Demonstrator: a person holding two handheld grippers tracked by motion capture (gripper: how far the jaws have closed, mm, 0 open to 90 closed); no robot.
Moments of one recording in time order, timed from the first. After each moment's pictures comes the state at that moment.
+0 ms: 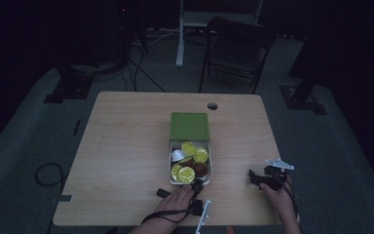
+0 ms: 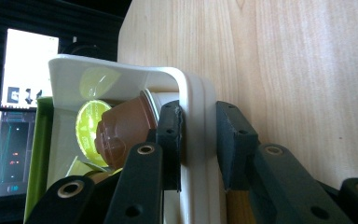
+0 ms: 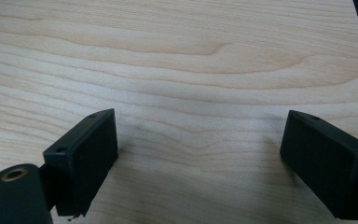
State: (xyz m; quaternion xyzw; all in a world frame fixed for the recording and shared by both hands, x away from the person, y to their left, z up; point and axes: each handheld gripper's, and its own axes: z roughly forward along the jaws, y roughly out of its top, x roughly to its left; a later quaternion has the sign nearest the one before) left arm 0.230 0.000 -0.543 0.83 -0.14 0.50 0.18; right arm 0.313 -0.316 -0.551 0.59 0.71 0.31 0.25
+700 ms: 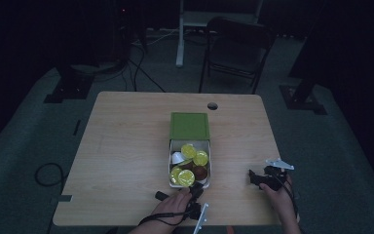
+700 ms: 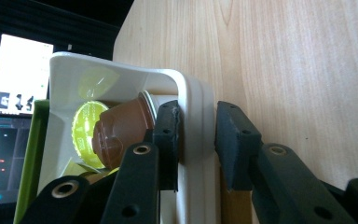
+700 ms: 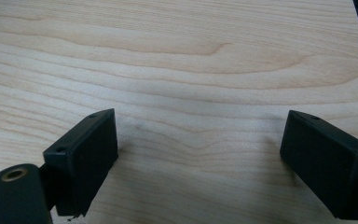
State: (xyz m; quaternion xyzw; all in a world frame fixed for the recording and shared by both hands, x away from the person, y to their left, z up) left arm 0.222 0.007 -0.542 0.84 -0.14 0.48 0.22; right arm 0.313 -0.316 -0.551 0.59 0.71 0.31 0.25
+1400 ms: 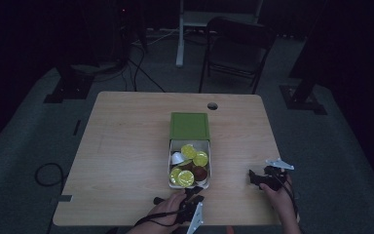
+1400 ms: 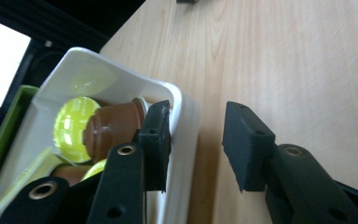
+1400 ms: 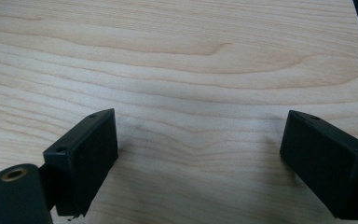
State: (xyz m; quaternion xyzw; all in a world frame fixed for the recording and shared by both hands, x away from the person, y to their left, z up) left arm 0.215 0.023 -0.529 0.85 -0.08 0.40 0.32; right arm 0.313 -0.316 -0.551 0.59 0.71 0.31 0.25
